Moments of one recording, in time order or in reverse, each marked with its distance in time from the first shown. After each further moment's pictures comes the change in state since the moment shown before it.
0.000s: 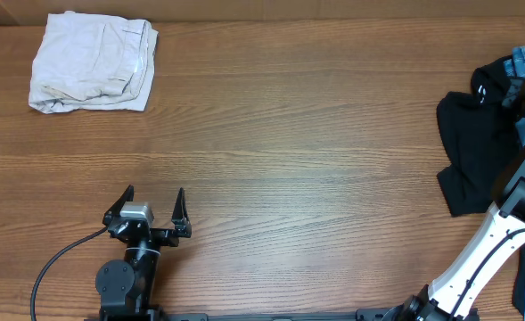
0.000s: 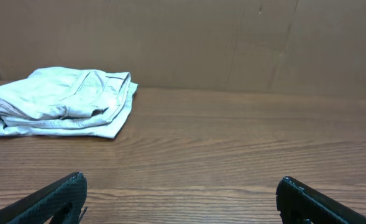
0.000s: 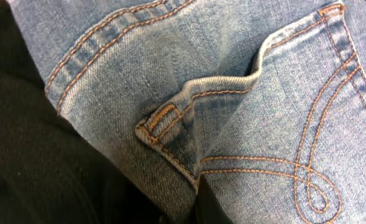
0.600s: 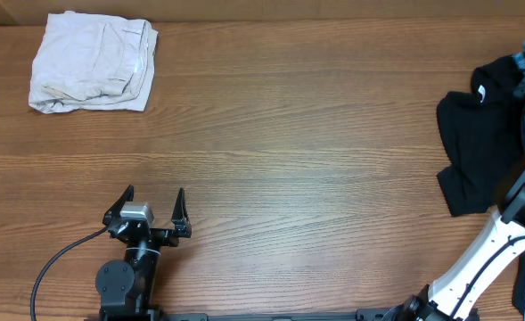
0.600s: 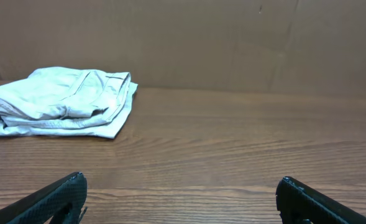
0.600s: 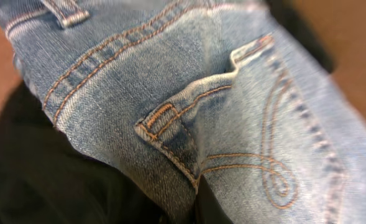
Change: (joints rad) left arm 0.000 0.000 0.000 0.000 0.000 0.000; right arm -0.004 -0.092 0.001 -0.017 0.015 0.110
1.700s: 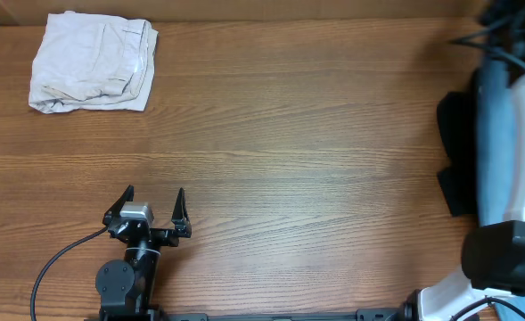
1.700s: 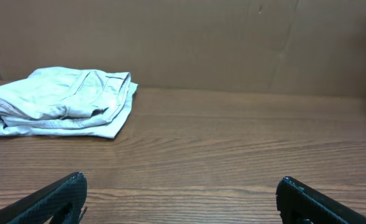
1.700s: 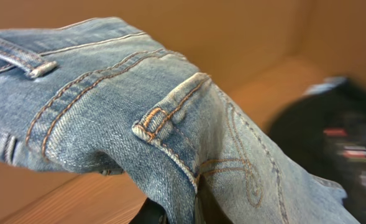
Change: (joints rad) left arm 0.000 0.000 0.000 0.000 0.000 0.000; right arm 0.377 -0.546 0.000 -0.248 -0.052 0.316
